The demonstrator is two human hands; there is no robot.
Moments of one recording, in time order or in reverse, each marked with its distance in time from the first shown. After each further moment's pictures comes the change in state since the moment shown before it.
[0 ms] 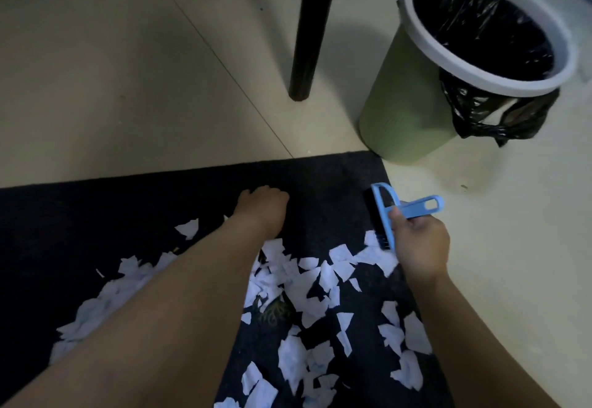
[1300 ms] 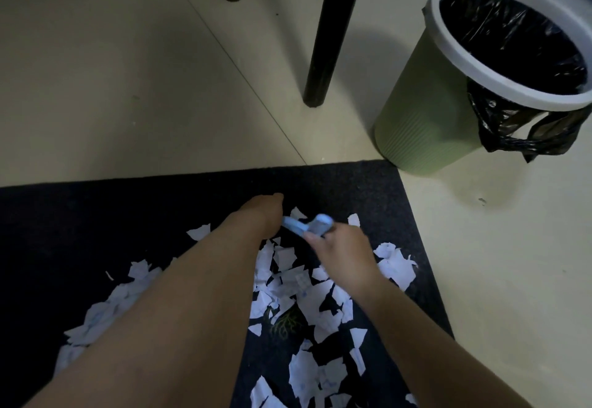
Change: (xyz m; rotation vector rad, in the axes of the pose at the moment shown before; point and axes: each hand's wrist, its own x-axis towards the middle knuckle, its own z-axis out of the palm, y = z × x) left_hand 0.008 -0.026 -0.004 -0.200 -0.115 -0.120; right_hand -0.047 -0.054 0.066 -0.214 -0.585 -0.394
